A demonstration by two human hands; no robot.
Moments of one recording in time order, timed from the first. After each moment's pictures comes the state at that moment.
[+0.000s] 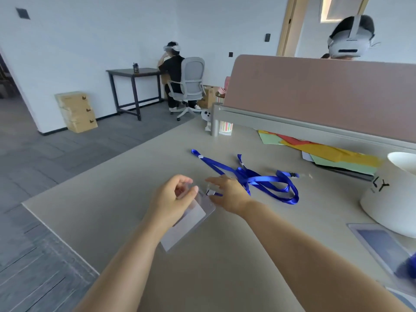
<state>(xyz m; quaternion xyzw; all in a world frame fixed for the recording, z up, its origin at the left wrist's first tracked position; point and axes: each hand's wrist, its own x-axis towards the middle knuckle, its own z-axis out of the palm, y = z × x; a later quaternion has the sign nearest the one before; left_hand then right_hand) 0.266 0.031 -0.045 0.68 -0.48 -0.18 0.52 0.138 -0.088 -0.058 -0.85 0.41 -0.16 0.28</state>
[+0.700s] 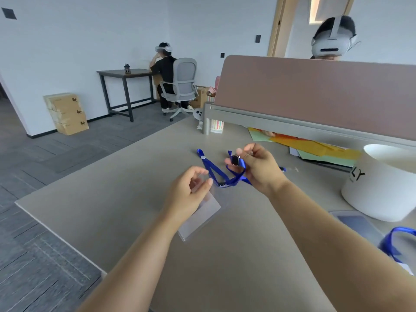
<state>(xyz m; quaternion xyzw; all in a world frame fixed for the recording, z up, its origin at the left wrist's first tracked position) 0.221 0.023 -0.038 0.61 -0.54 -0.19 0.54 0.074 -0.080 0.006 -0.51 0.26 -0.46 0.68</state>
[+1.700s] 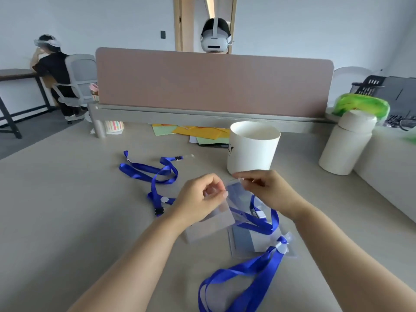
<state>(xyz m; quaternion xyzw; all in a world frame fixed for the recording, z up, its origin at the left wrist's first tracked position) -0.001 -0.015 -0.035 0.43 -0.76 -0.29 0.40 -0.195 -0.025 -0.016 -0.76 0.51 -0.33 0.24</state>
